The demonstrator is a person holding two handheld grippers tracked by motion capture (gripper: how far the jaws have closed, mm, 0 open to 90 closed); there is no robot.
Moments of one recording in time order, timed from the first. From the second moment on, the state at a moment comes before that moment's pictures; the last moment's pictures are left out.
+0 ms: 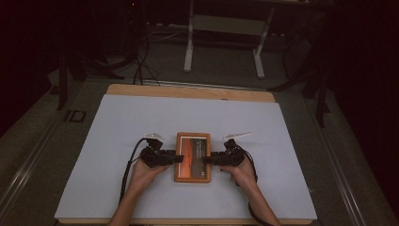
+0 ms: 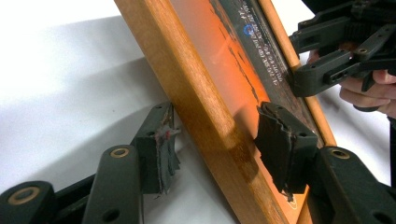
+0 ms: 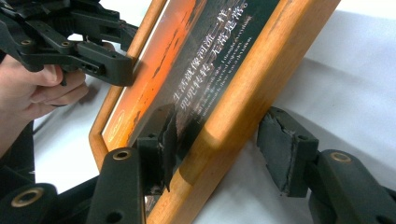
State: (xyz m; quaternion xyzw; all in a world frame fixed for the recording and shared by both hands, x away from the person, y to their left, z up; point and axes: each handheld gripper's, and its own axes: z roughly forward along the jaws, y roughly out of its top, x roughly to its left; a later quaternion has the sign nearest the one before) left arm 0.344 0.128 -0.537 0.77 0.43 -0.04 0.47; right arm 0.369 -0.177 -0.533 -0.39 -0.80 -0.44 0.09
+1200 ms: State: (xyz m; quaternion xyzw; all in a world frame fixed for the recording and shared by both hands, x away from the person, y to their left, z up) left arm 0.321 0.157 -0.502 0.73 0.45 0.04 0.51; right arm 0.355 -0.199 -0.504 -0.38 -0.80 -0.46 -0.02
